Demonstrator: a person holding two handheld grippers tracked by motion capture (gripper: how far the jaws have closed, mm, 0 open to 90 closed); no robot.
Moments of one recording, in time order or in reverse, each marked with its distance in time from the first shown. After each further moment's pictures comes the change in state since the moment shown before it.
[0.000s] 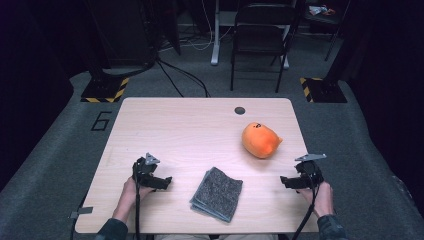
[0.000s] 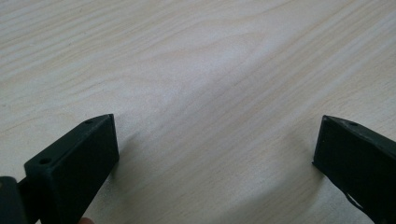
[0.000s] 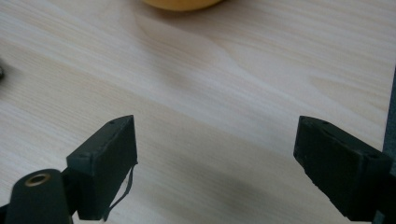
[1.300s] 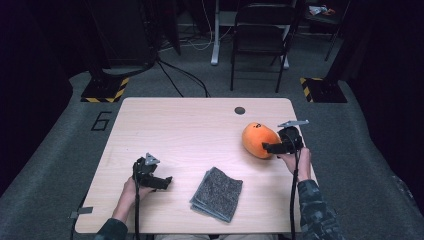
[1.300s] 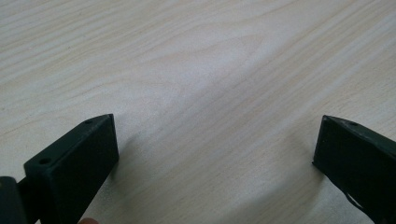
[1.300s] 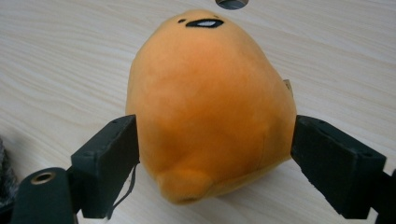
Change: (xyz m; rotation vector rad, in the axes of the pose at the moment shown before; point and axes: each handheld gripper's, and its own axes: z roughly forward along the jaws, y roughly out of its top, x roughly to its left) left arm 0.000 -0.001 0.001 -0.013 -0.001 0.005; right arm 0.012 0.108 0.023 -0.150 0.072 -0.019
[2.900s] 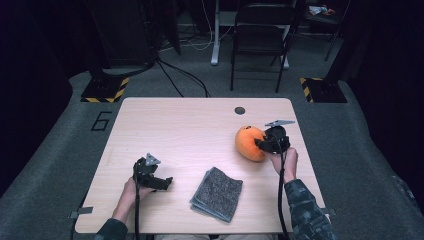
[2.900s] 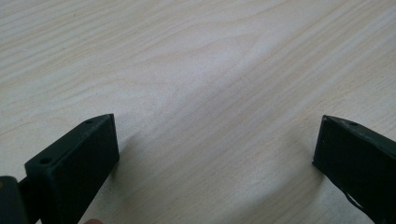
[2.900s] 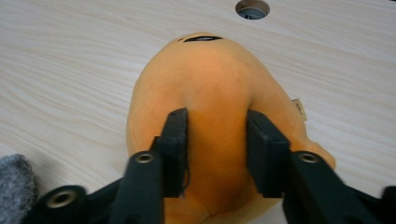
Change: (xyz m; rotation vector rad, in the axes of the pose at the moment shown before) left arm -0.001 0.000 -0.001 0.012 -0.008 0.018; right arm 0.037 0.011 0.013 -0.018 -0.015 0.010
